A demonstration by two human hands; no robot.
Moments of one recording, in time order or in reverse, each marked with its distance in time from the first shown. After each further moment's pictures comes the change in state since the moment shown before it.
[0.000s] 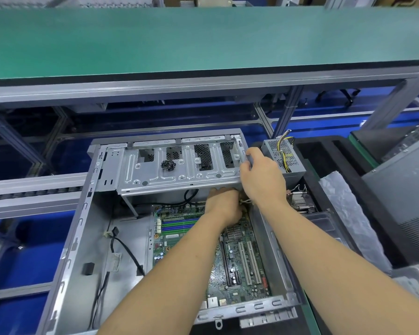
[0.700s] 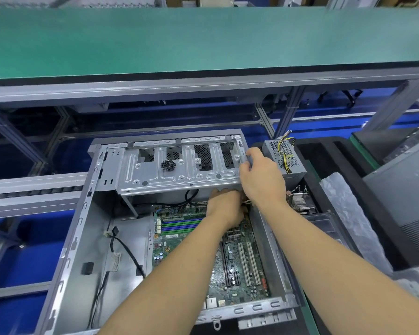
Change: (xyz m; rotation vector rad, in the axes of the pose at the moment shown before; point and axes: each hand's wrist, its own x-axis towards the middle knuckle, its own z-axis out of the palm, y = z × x) left_hand -0.002 0.004 0.006 0.003 0.073 0.025; right_hand 0.003 0.003 0.004 0.002 0.003 -0.004
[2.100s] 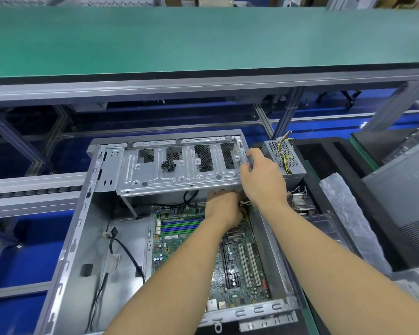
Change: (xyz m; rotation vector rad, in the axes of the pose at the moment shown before) left_hand -0.001 -0.004 -0.001 0.015 -0.032 -0.025; right_hand 0.001 0.000 0.001 0.004 0.000 0.002
